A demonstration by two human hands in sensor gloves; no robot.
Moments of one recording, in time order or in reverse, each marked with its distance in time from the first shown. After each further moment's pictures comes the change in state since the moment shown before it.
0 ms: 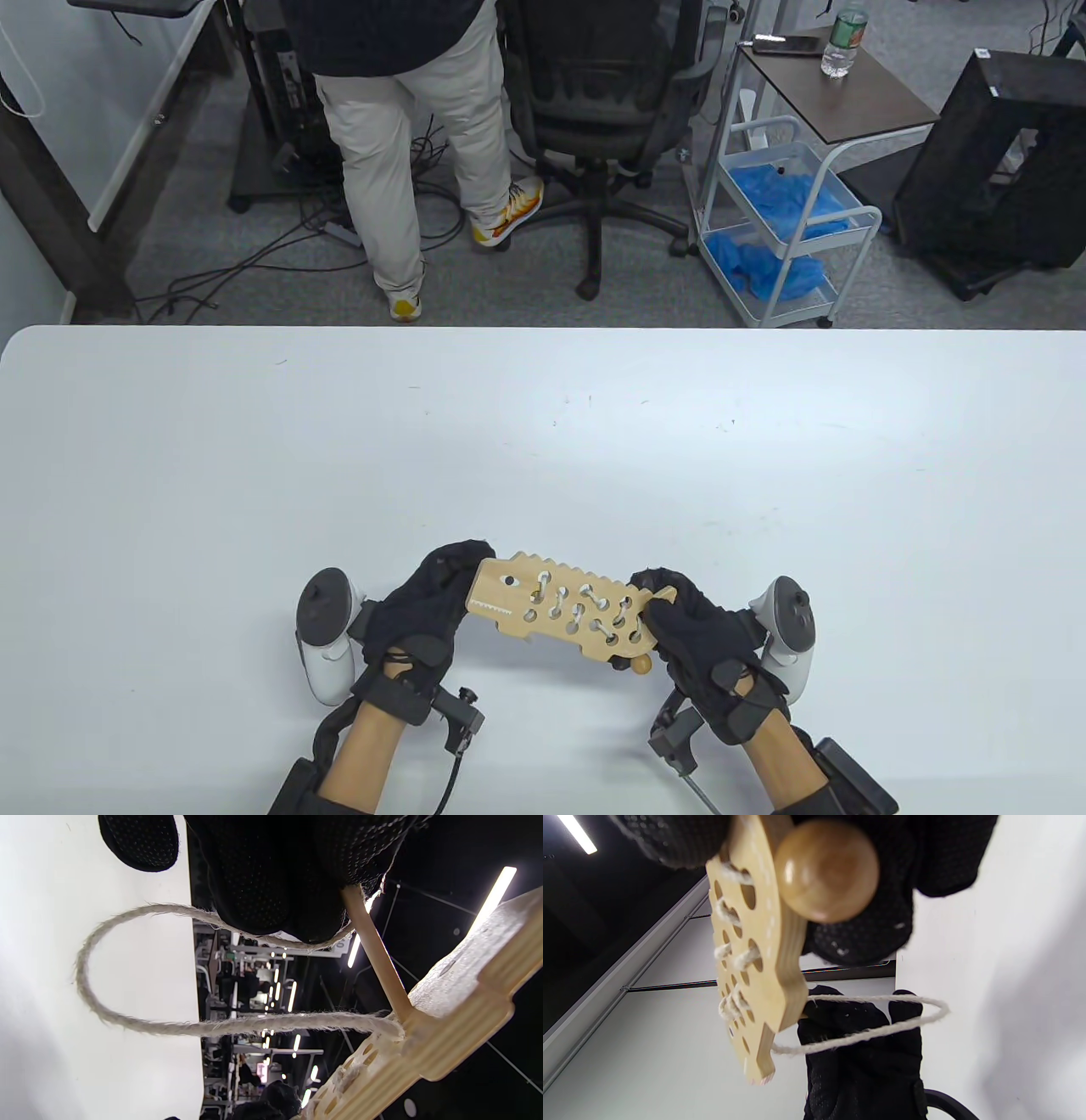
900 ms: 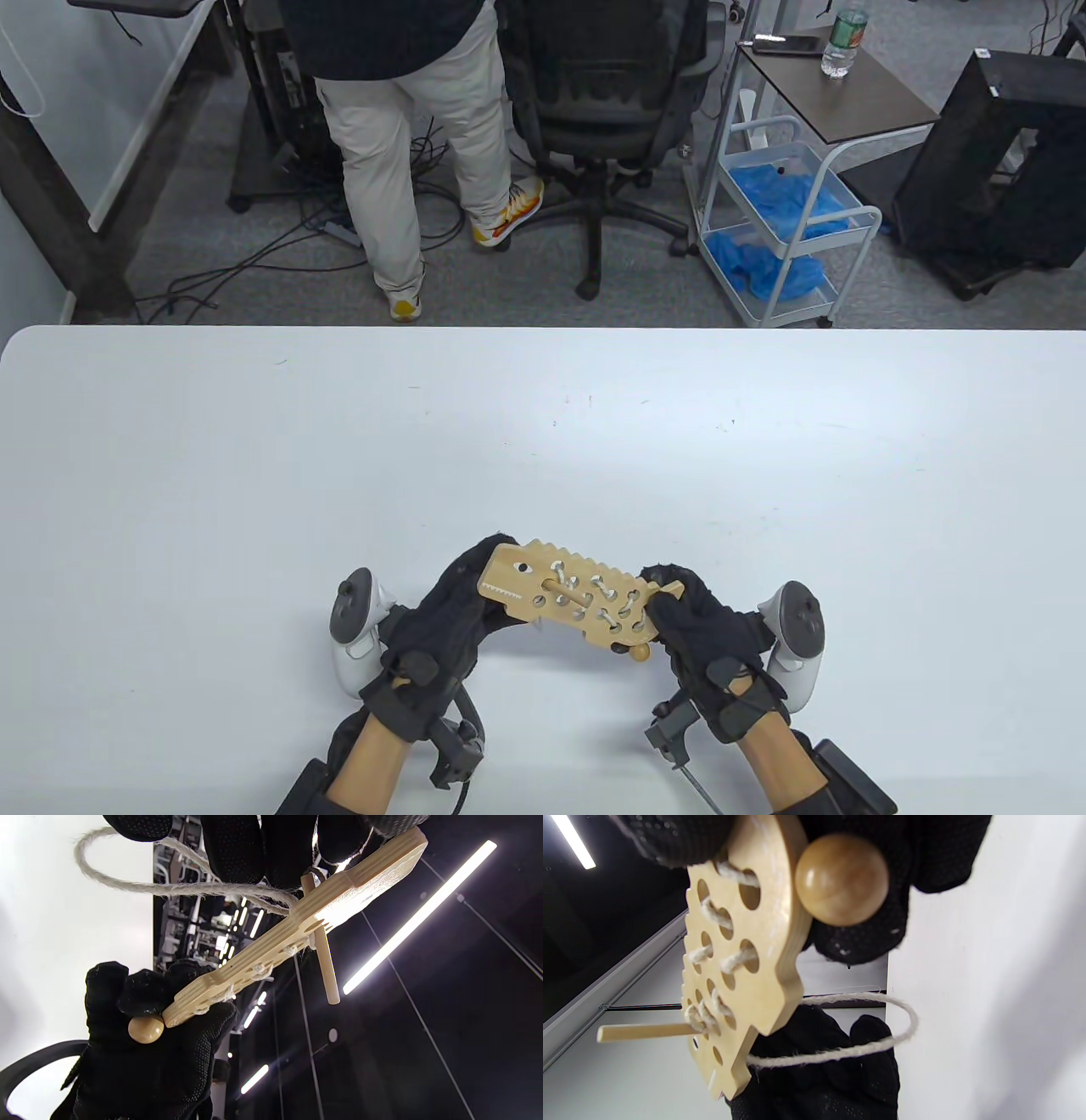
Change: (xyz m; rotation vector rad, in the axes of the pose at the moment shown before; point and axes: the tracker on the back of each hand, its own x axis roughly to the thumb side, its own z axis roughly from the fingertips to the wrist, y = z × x) left_hand -0.001 -0.029 -0.001 -0.296 -0.107 0.232; right_hand 0.002 -0.005 0.005 -0.121 0.004 0.060
